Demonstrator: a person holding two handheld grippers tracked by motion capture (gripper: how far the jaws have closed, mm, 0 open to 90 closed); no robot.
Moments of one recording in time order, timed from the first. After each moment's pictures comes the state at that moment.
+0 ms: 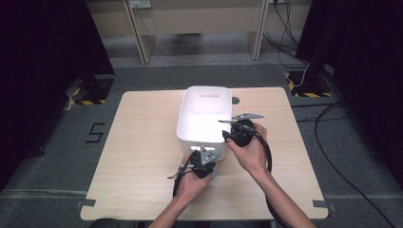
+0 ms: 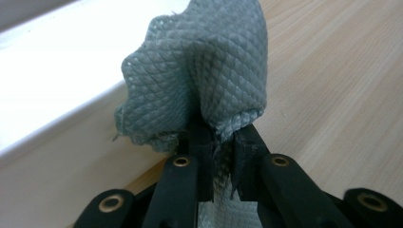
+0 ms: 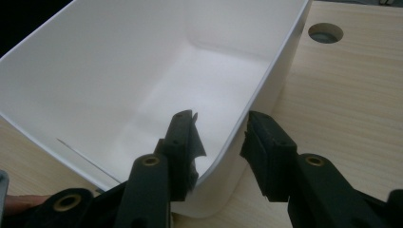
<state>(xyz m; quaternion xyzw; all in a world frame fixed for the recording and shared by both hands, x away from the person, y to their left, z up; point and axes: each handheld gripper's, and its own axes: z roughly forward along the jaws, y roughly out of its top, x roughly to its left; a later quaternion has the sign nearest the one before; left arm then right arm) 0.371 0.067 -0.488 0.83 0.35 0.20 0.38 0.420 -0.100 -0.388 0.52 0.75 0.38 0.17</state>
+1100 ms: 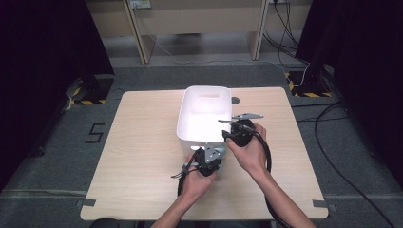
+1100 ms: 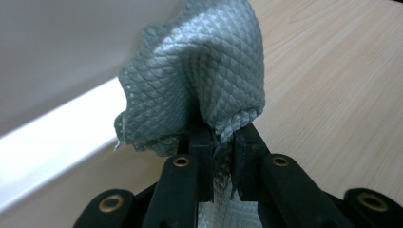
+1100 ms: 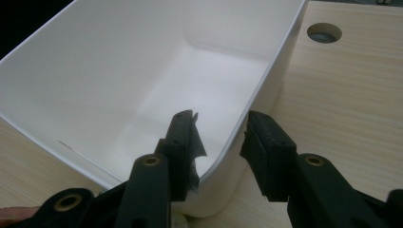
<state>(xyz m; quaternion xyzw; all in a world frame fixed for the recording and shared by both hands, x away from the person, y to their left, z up) 0.369 0.052 -0.467 0.82 0.35 0.20 0.41 0.419 -0.099 -0.388 0.52 0.75 0.38 0.17</state>
